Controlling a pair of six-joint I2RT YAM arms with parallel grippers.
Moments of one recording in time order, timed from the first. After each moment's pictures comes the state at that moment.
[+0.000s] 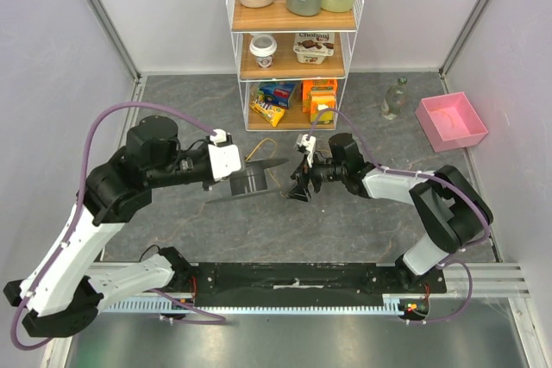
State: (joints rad) left arm -0.74 0.93 1.42 -0.89 0.42 0.62; right arm 0.57 1.61 0.72 0.30 -0.79 -0.10
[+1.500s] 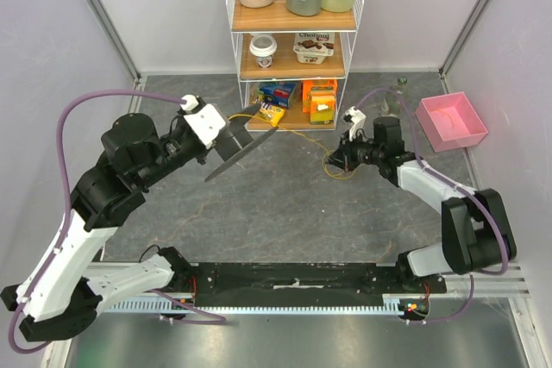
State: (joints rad) left arm -0.74 0.90 1.44 -0.67 0.03 0.48; right arm 0.24 1.39 0.73 0.09 -0.72 0.04
